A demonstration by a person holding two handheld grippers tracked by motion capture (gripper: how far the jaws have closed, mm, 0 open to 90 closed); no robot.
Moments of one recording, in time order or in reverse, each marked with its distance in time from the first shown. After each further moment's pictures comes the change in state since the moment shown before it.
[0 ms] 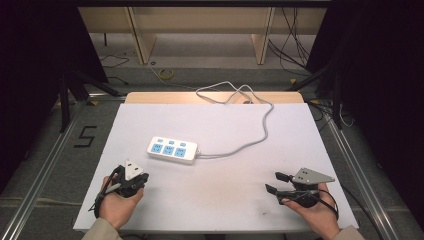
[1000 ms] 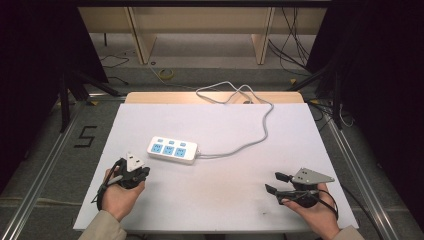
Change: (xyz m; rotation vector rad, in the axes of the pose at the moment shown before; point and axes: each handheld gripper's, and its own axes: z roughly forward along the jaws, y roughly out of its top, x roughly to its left) left arm 0.008 0.015 0.011 -0.001 -0.009 -0.013; right arm 0.001 0.000 0.000 0.006 -0.001 0.000
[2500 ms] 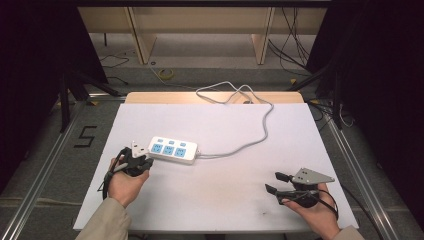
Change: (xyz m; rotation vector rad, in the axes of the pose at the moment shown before) left arm 0.008 0.026 0.015 0.020 -0.002 -0.017; right arm 0.000 0.000 0.000 -0.004 0.000 -0.004
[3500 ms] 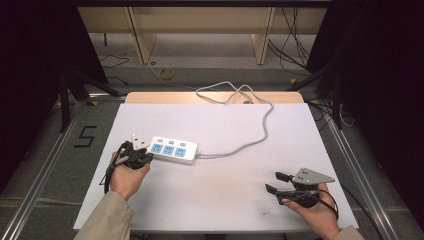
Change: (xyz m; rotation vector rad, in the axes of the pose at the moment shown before) left arm 0.008 0.013 0.009 0.005 0.012 -0.023; right arm 0.000 0.000 0.000 -0.005 -0.002 -0.003
